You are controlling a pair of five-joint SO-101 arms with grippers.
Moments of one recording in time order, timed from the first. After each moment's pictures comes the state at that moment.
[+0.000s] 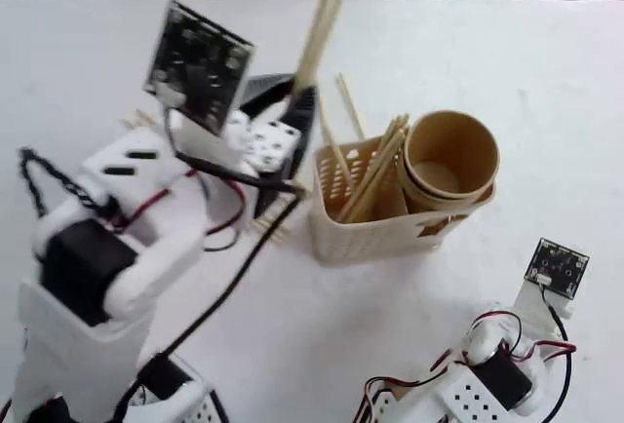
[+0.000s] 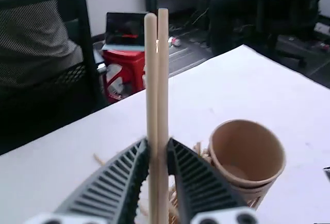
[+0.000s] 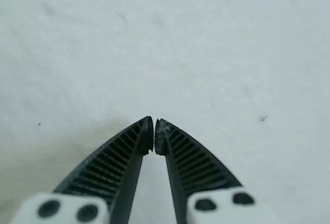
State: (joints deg) left arm 32.1 -36.3 -4.7 68.2 0.4; right arm 46.9 -102.8 96.4 68.0 24.0
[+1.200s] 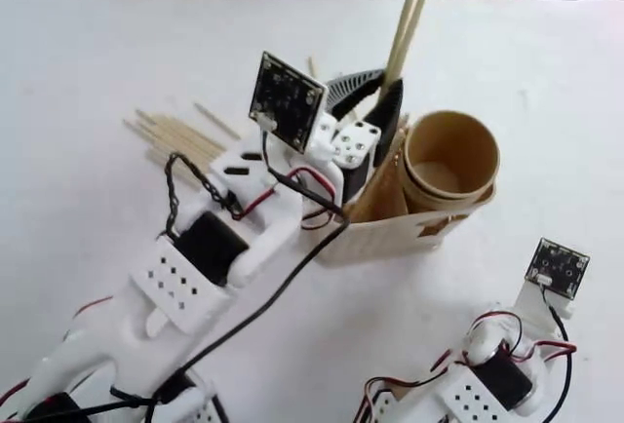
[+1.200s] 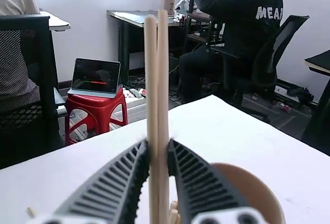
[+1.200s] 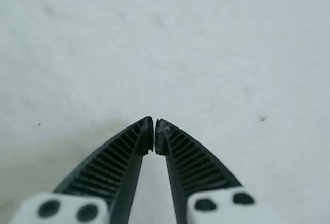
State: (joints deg) left arm 36.1 -36.2 30.2 21.3 7.1; right arm 46.9 -102.8 96.4 68.0 24.0
